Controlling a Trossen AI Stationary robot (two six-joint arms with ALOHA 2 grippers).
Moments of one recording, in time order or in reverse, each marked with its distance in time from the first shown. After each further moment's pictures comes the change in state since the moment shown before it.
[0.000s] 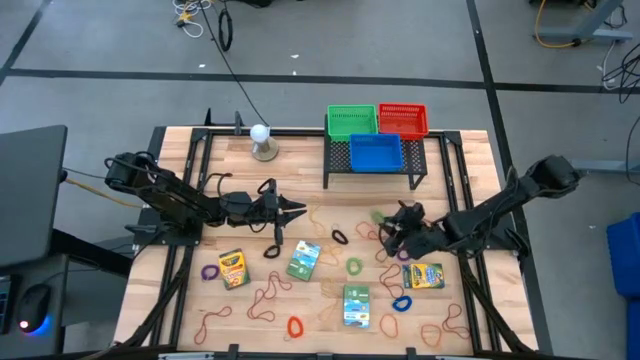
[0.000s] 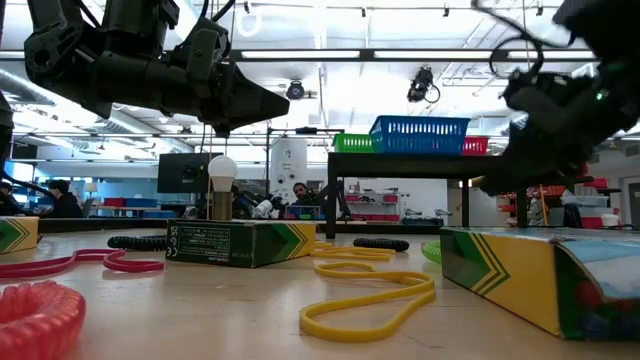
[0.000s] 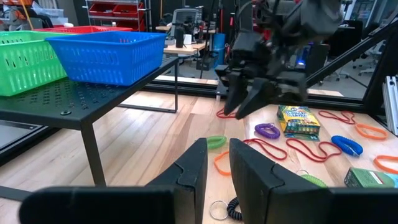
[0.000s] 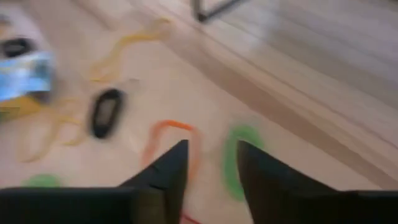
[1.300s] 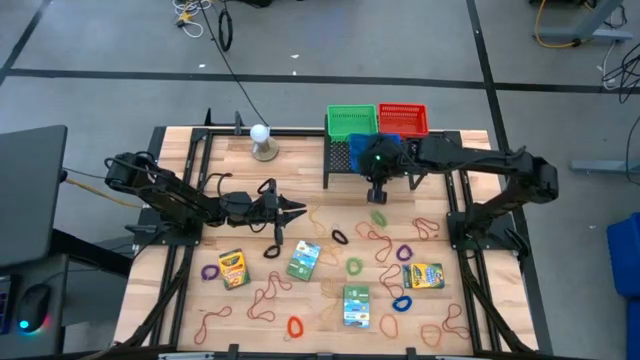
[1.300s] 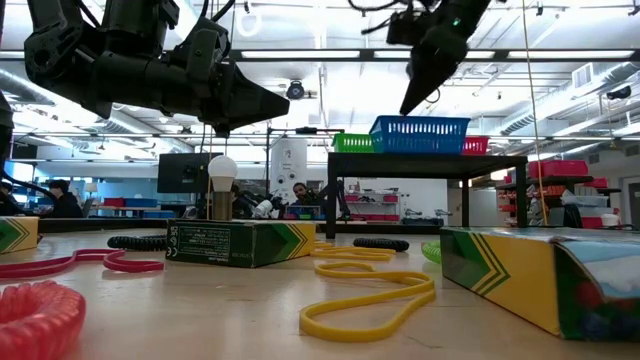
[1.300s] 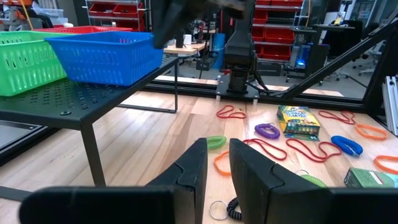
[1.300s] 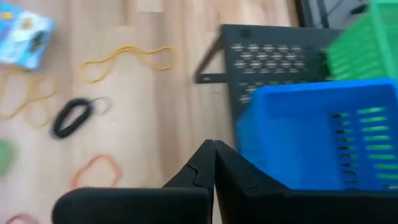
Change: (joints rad) left arm 0.000 0.000 0.000 0.000 0.000 0.000; right arm -0.620 0.226 0.890 -0.708 -0.632 -1.154
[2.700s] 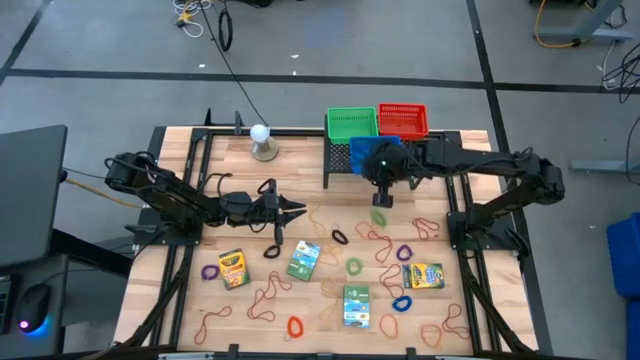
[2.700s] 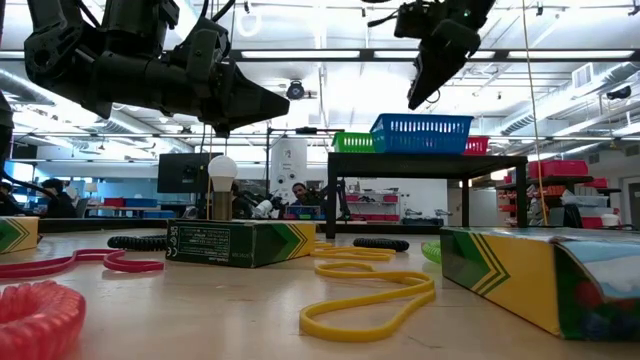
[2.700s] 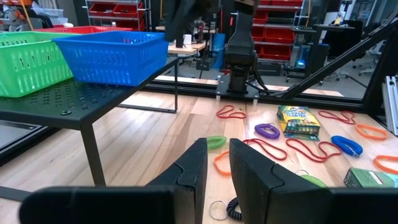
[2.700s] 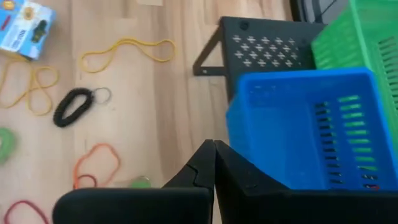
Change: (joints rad) left arm 0.000 0.000 0.000 0.000 0.000 0.000; right arm 0.011 -0.035 0.000 -0.042 0.039 0.002
